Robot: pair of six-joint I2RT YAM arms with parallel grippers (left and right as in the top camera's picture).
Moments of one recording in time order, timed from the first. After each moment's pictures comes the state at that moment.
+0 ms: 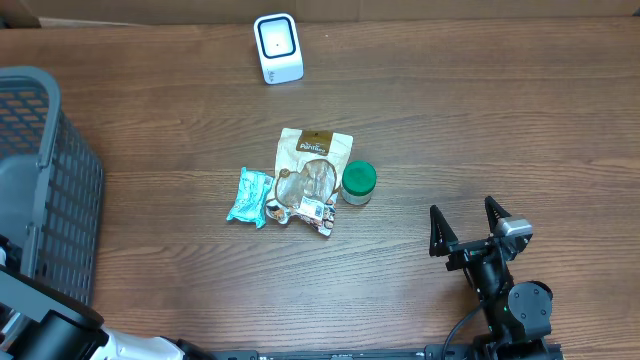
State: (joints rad) left arm 1.00 1.79 1.14 -0.67 -0.39 -0.02; right arm 0.17 0.01 0.02 -0.03 -0.05 0.20
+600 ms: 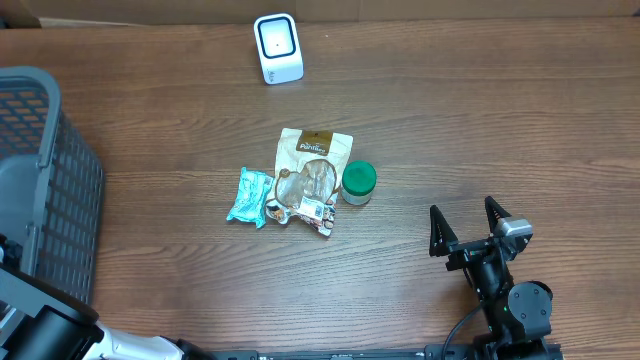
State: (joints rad) left arm 1.00 1.83 1.17 -0.65 -0.35 -0.02; right arm 0.17 0.01 0.02 -0.03 -0.05 0.20
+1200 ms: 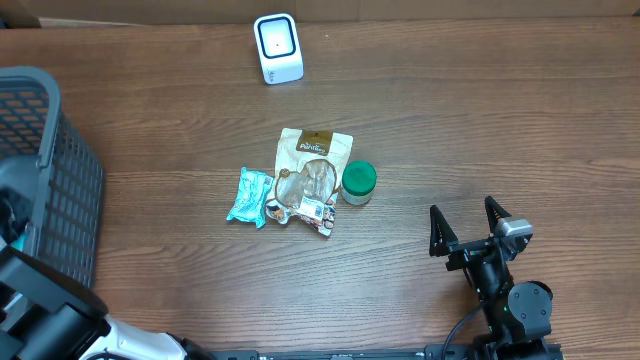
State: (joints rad) left arm 0.83 1.83 1.53 -1.01 -0.13 -0.17; right arm 0.17 0.01 0.02 -0.03 -0.05 0.20
